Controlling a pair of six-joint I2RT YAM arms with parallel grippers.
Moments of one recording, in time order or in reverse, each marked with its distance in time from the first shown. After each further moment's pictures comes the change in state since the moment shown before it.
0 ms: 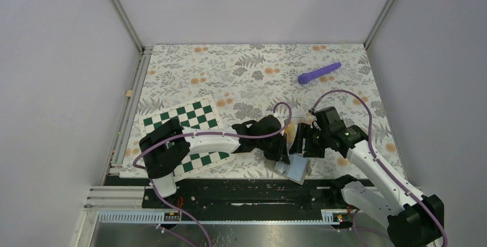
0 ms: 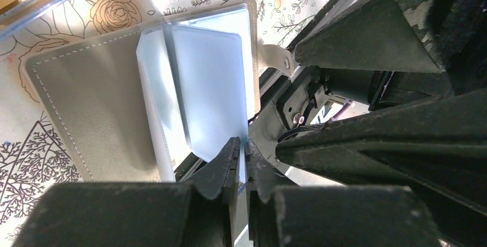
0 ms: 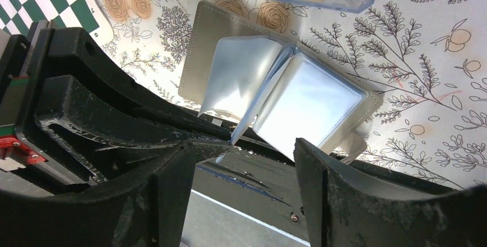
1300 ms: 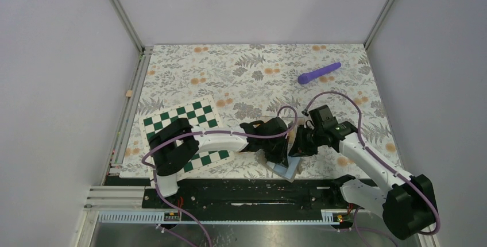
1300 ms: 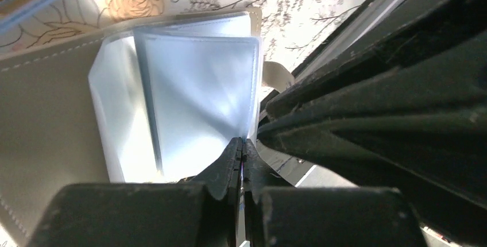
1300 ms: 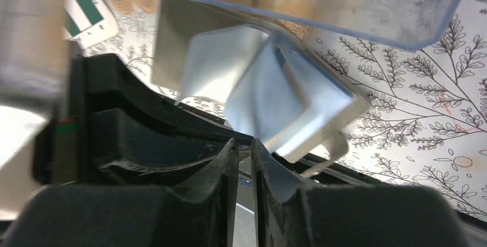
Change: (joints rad) left arm -0.016 0.081 0.099 -0.147 -0.030 0.033; right arm -0.003 0.128 -0.026 0.116 -0.109 0.014
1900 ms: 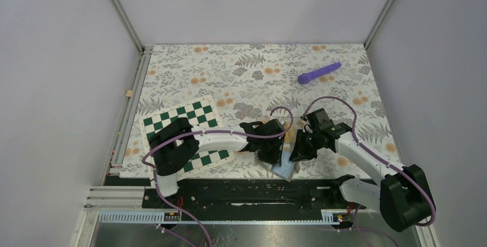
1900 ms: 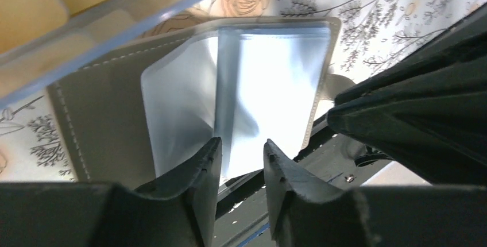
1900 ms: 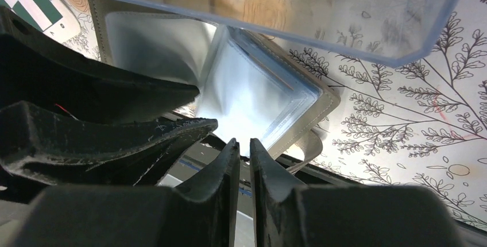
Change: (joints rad) left arm 0.002 0.003 -0.001 -0.130 -0.137 0.009; right arm 0.000 0.076 -0.068 0.049 0.005 -0.008
